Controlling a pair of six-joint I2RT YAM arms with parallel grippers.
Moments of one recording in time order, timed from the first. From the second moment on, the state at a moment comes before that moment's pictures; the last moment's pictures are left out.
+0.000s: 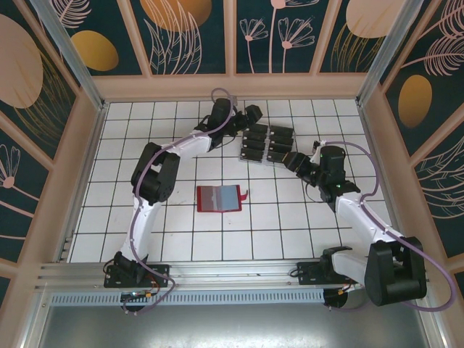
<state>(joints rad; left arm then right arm) -0.55 2.33 1.80 0.13 0.28 -0.98 0.18 1.13 0.59 -0.01 -0.37 0.73</state>
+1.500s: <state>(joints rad) -0.42 1.52 1.00 -0.01 0.17 -0.80 -0.08 2.03 1.35 -0.02 -0.64 0.64</state>
